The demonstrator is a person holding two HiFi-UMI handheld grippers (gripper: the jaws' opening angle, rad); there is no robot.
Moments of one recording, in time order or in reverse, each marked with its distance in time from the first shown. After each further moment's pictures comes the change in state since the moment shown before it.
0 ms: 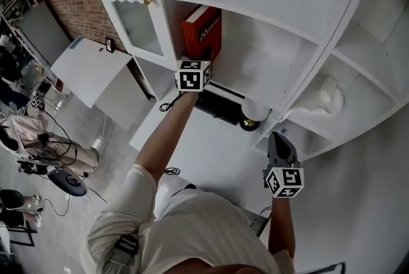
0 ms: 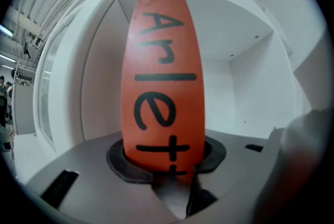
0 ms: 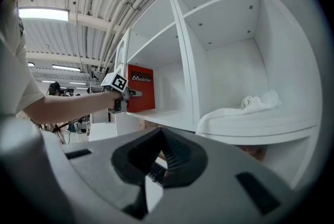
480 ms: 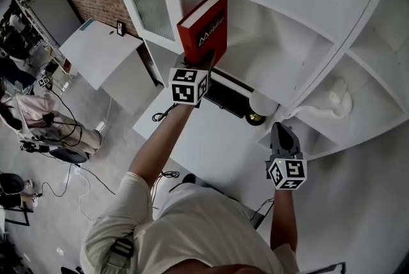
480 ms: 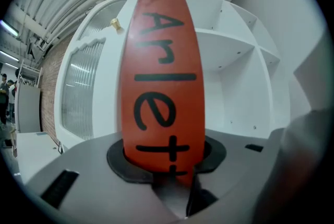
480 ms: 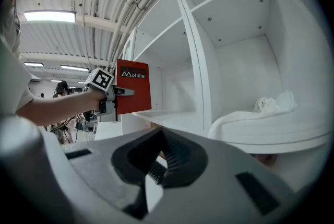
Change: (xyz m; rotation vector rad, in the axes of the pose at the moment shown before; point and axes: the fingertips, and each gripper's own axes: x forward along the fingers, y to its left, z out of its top) left arm -0.080 -0.003 -0.004 -0.009 -0.048 0.001; right arm 0.019 0.009 0.005 -0.034 -0.005 0.084
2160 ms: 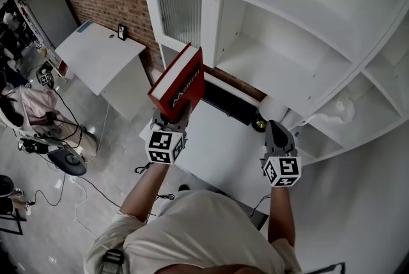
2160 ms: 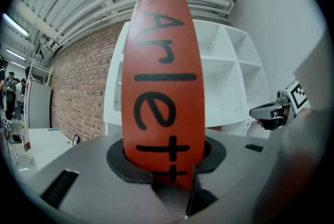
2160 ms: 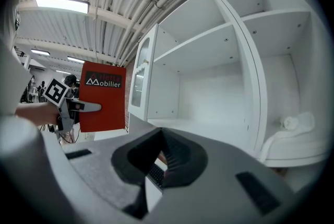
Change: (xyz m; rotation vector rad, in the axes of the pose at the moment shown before) left arm -0.188 0.086 -0.064 -0.022 -0.025 0.030; right arm 0.042 0.107 0.034 -0.114 -0.034 0.009
